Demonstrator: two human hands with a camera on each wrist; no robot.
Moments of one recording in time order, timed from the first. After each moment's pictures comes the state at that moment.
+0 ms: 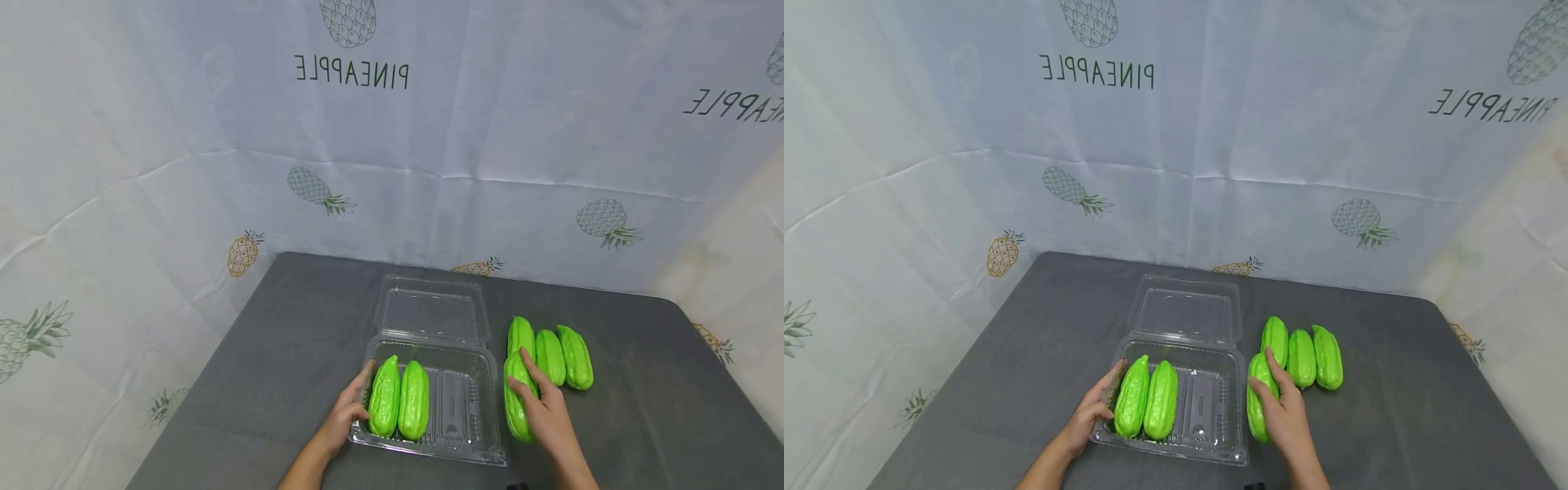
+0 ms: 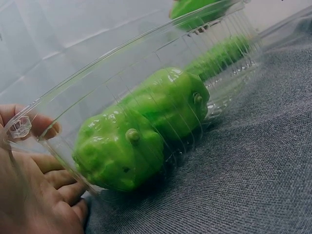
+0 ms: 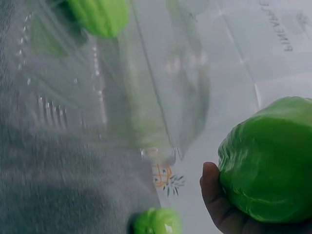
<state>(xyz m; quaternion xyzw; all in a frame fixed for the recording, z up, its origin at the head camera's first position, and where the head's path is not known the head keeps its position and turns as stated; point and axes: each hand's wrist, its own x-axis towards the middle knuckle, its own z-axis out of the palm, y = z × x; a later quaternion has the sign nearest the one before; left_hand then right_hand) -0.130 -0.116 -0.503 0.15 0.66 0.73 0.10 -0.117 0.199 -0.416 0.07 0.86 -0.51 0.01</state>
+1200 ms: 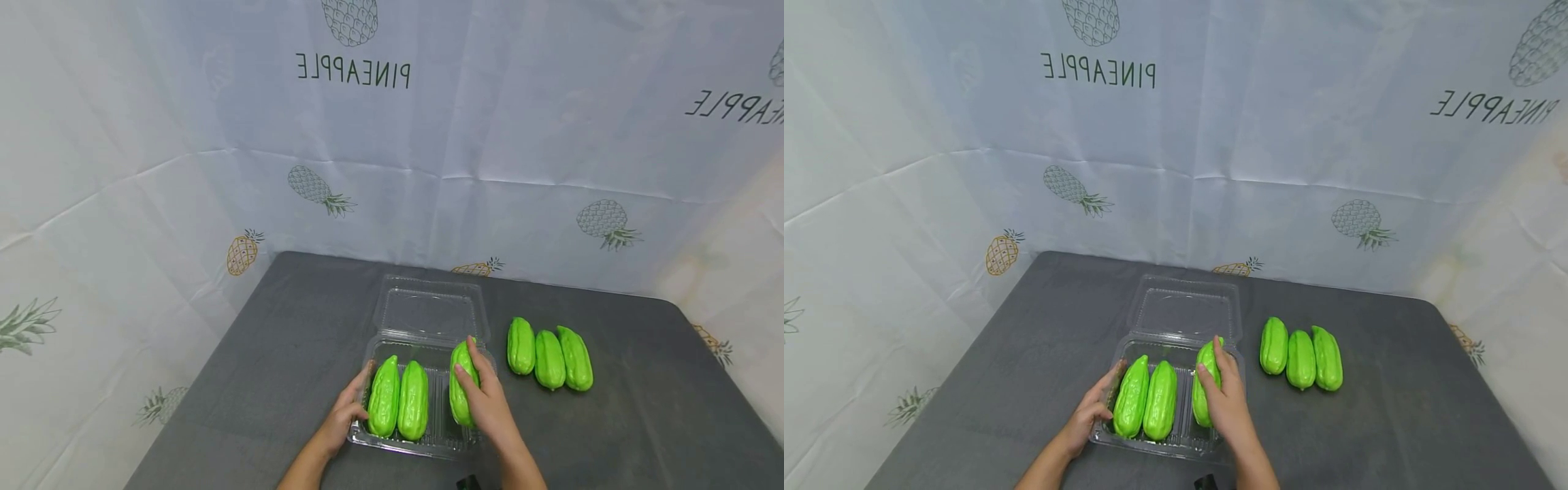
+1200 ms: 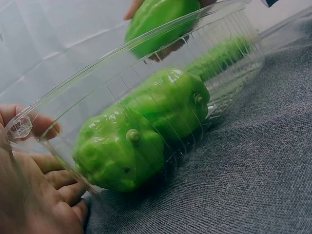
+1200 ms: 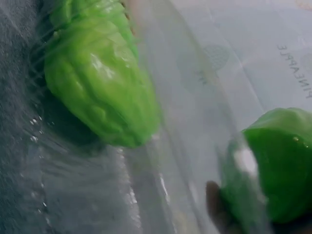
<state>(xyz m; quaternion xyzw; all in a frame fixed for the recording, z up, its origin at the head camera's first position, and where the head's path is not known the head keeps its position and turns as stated) -0.129 -0.115 -0.503 0.14 0.67 0.73 0.10 -0.130 0.130 -0.425 -0.01 0.84 -0.54 0.00</state>
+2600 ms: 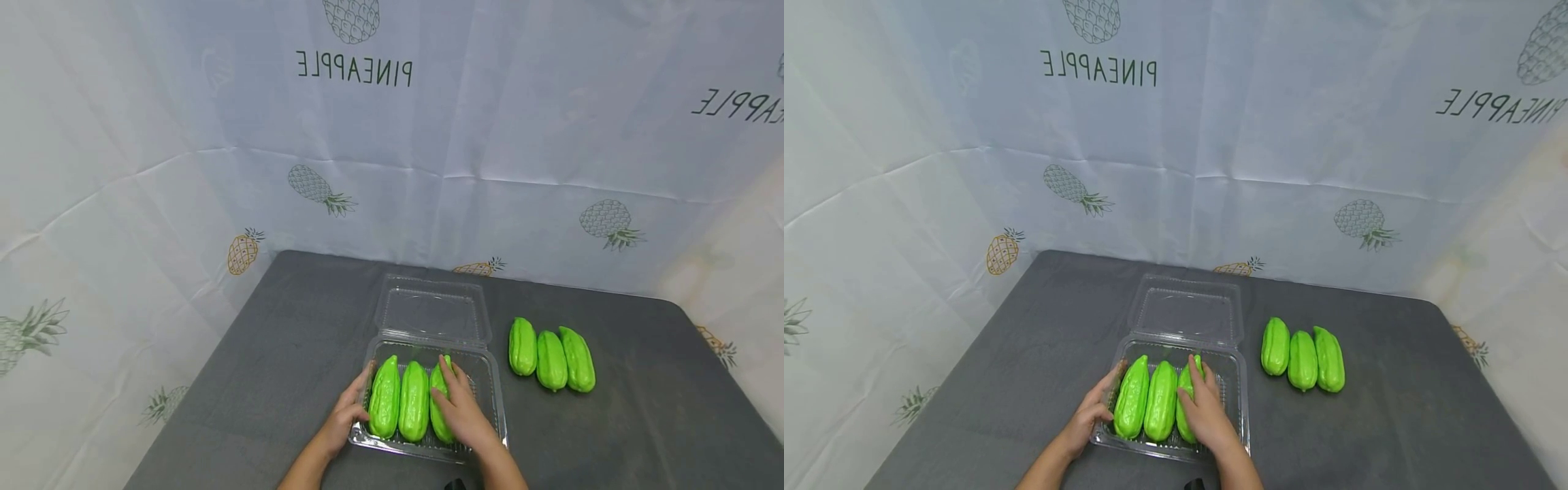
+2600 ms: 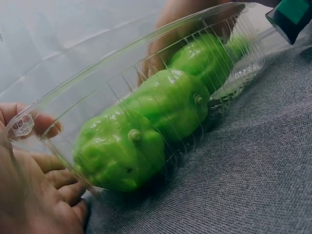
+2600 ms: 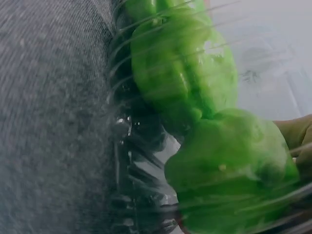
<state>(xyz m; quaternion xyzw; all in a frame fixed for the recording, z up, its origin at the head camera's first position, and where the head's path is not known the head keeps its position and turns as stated) -0.130 -0.115 -0.506 0.15 0.67 0.72 0.08 -0.136 0.108 -0.461 -0.05 0.88 -0.46 0.08</state>
